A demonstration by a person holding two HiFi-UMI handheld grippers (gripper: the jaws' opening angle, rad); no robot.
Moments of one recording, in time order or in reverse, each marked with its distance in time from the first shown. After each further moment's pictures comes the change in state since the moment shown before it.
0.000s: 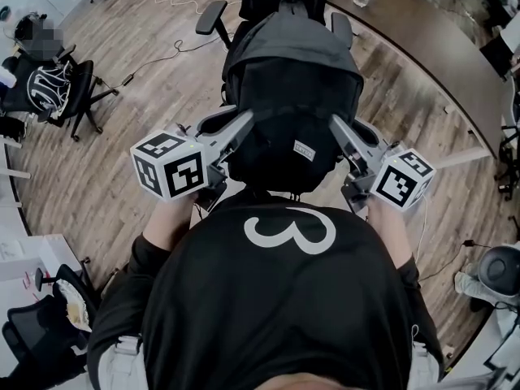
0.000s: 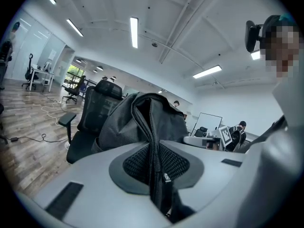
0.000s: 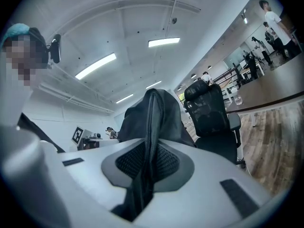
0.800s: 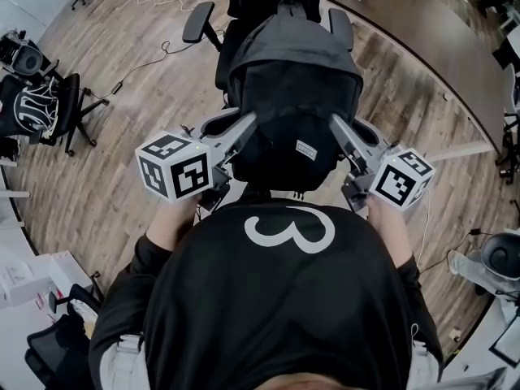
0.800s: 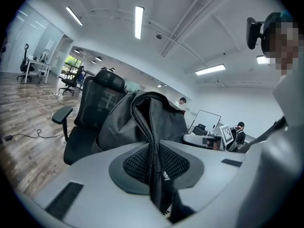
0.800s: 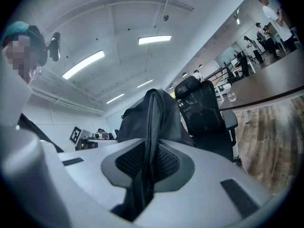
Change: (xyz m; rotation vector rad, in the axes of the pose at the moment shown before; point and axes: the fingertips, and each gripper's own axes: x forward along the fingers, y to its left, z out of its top) left arm 0.056 0.079 0.017 -0.040 0.086 -0.045; right arm 0.067 -0.058 0.008 0.053 0.016 -0.098
